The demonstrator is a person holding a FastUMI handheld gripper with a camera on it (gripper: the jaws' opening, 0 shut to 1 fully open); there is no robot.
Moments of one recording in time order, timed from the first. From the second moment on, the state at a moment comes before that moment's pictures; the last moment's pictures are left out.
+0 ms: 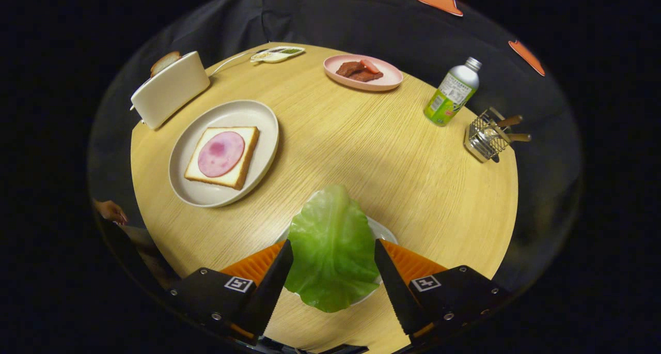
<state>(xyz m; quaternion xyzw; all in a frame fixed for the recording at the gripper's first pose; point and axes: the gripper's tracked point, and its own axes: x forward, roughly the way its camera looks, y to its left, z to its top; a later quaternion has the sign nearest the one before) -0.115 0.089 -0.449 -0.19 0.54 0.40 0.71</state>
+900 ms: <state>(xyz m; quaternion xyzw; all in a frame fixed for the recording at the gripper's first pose) -0.132 0.104 -0.473 -0.18 0.60 0.38 0.68</state>
